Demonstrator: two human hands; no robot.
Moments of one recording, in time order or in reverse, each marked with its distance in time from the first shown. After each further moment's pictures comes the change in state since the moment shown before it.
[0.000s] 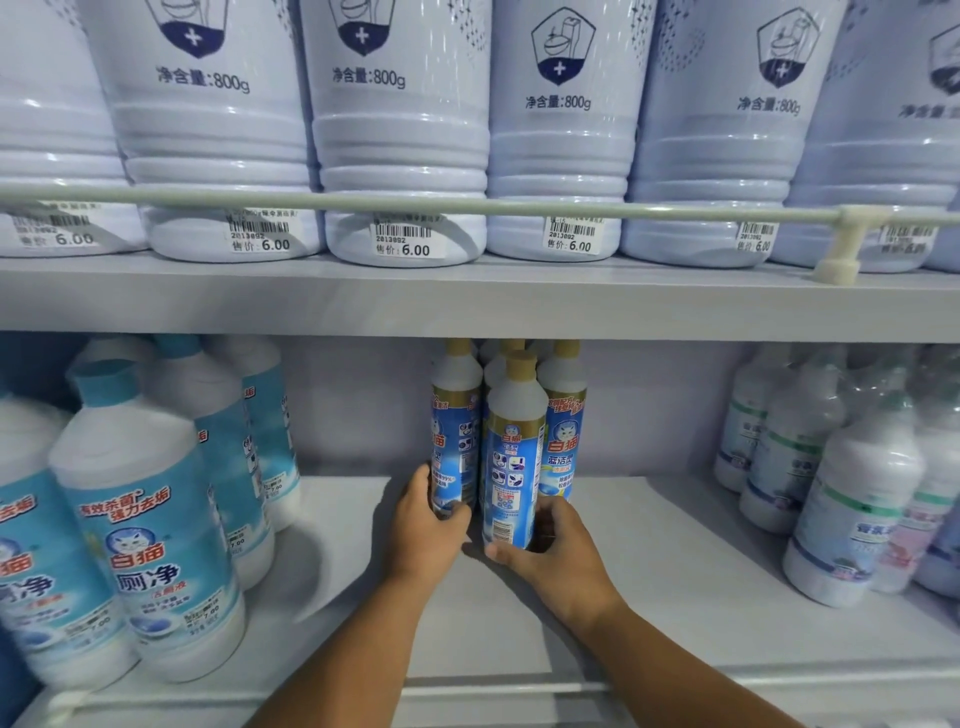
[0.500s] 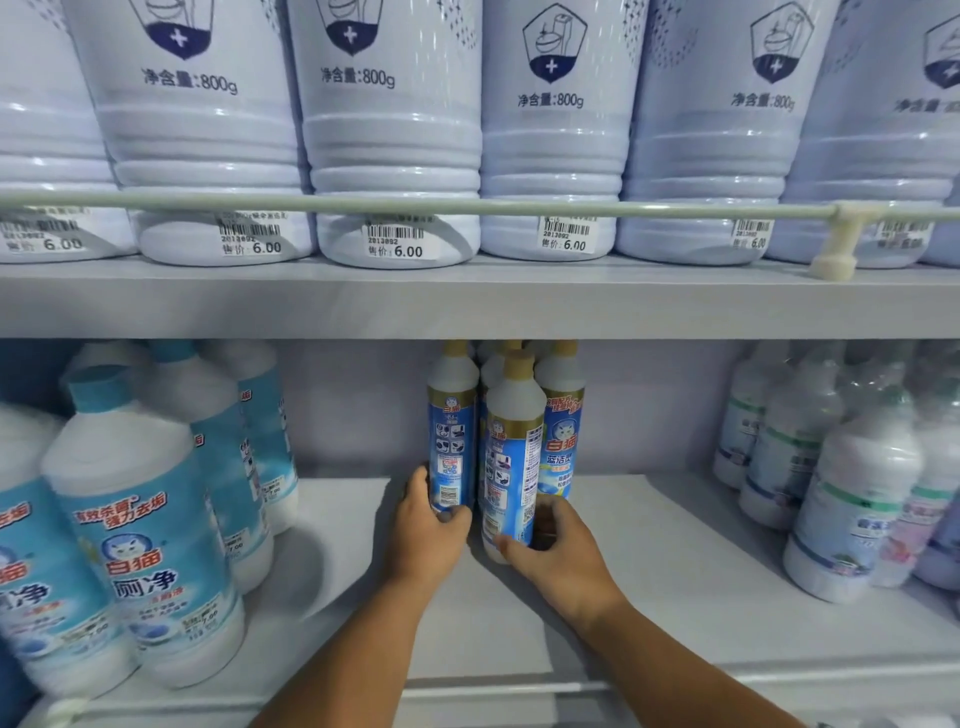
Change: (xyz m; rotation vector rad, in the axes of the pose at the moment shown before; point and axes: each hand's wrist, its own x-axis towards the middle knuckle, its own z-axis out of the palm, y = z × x) left_hand 0.001 0.000 0.002 0.053 0.010 -0.010; right_hand 0.001 0.001 -0.002 0.028 -0.001 -0.002
